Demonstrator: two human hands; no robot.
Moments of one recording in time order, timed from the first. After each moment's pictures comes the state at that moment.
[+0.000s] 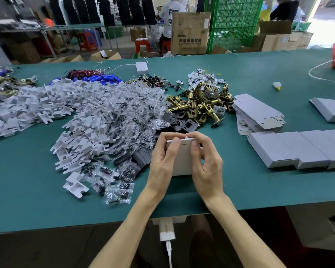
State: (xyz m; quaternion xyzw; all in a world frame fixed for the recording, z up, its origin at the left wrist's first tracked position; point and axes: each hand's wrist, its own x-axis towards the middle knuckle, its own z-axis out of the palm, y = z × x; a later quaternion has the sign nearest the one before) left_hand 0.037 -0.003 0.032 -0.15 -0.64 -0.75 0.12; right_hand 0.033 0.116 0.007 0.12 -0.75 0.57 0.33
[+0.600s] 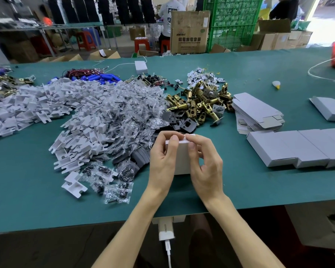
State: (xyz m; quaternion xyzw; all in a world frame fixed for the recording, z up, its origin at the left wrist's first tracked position) left_hand 0.032 0.004 0.031 -0.09 -0.66 -0.73 0.15; right_hand 0.033 0.118 0.003 0.14 -0.75 0.53 0.36
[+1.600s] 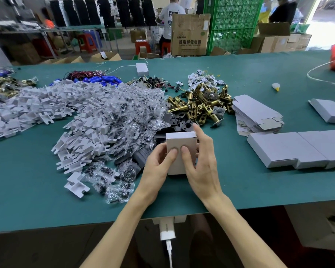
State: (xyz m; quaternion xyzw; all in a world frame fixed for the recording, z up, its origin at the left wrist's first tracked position) left_hand 0.029 -0.024 0.009 -0.08 -0.65 -0.75 0.03; right_hand 0.030 0.114 0.003 0.14 -0.80 0.50 0.31
